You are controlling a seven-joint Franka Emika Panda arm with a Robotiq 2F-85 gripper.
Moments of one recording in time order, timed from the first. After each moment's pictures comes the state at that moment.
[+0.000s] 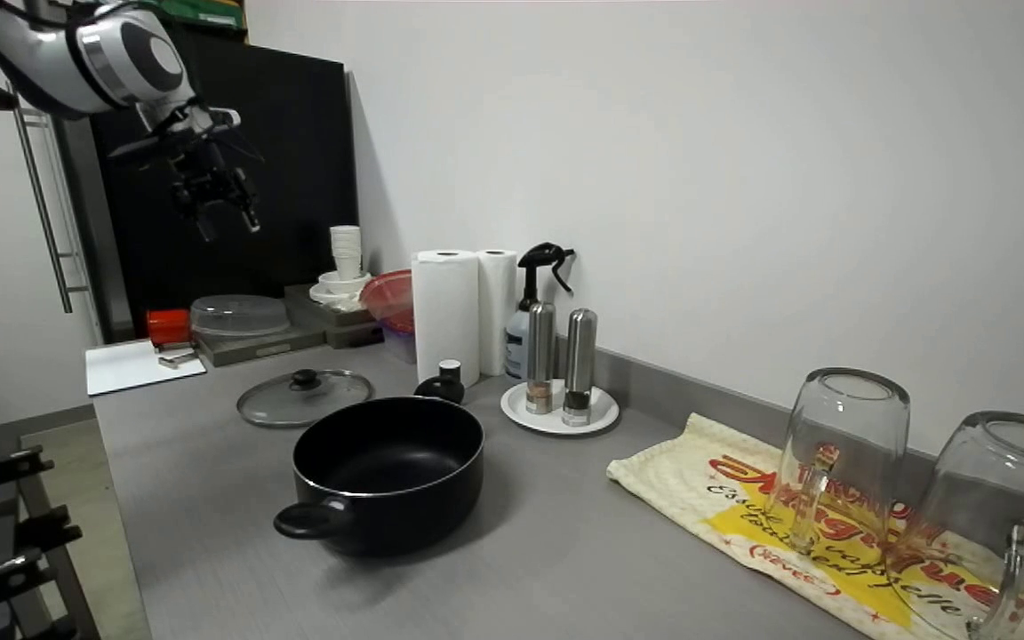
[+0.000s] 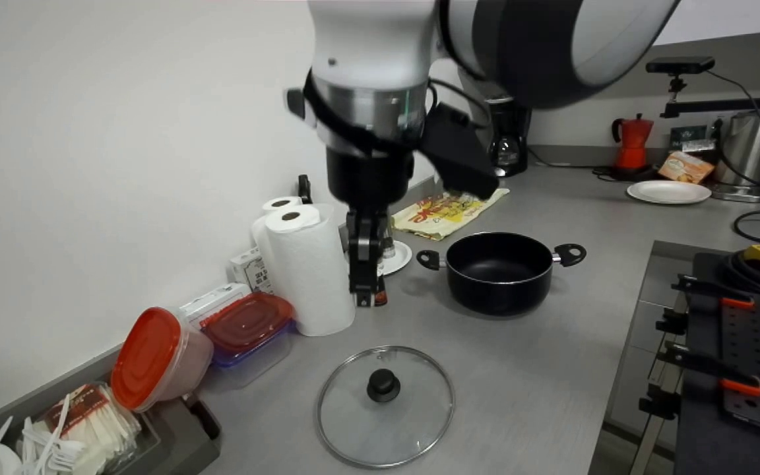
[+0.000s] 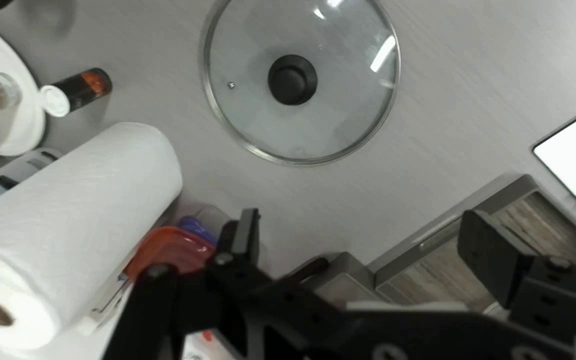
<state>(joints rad) 0.29 0.25 0.41 -2.04 -0.51 2.40 0.37</state>
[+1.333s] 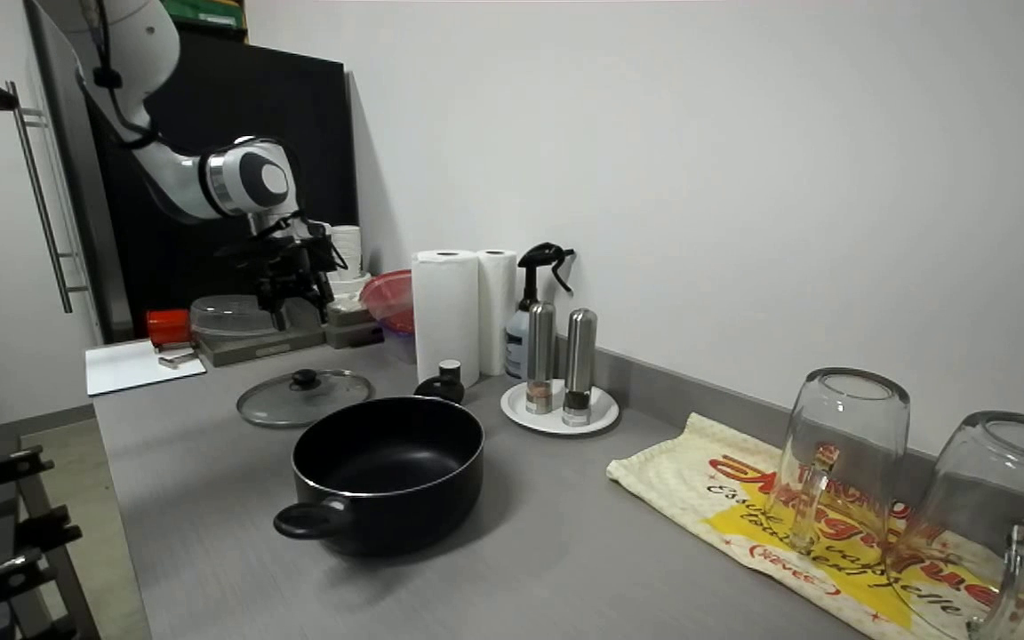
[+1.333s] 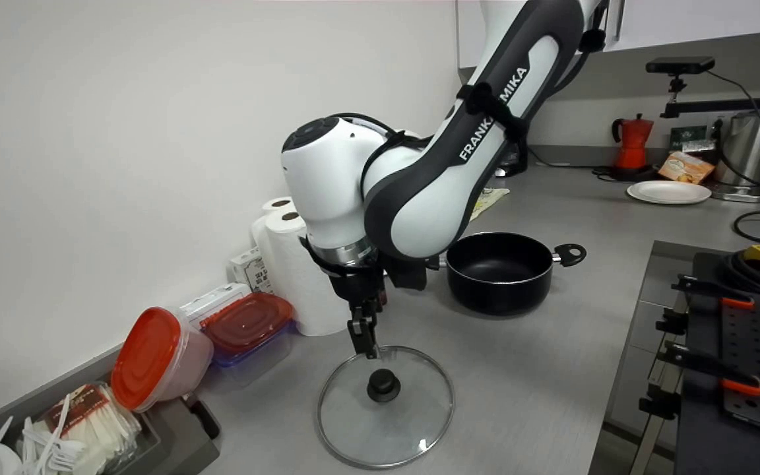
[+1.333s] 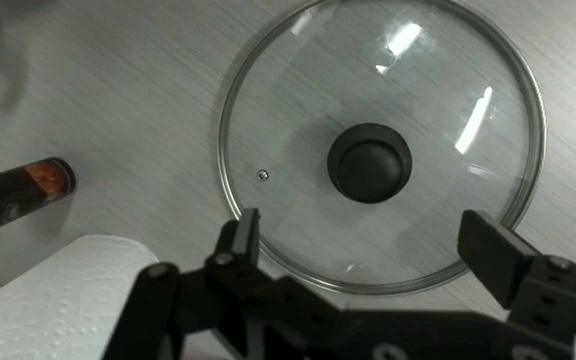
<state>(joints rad) 0.40 0.70 0.12 -1.72 -0.41 2.36 0.19</state>
